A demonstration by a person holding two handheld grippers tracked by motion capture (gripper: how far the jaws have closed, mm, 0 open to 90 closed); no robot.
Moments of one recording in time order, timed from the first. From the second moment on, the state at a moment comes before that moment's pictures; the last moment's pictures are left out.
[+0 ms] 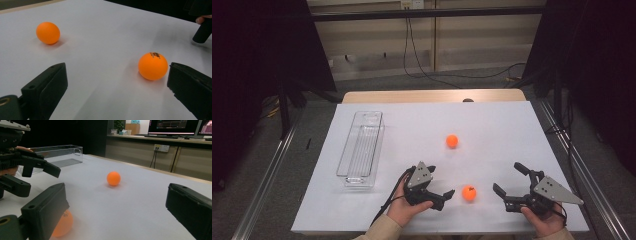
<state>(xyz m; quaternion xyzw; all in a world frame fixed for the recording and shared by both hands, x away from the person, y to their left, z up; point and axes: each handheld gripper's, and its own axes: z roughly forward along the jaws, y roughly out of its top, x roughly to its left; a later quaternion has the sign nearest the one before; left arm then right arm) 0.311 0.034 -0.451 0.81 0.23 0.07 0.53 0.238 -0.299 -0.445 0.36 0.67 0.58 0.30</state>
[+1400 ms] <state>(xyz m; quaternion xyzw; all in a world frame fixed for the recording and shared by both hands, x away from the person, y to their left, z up) 0.312 0.016 -0.453 0.82 0.22 0.06 0.52 0.238 -0.298 -0.445 0.36 0.67 0.58 0.30</state>
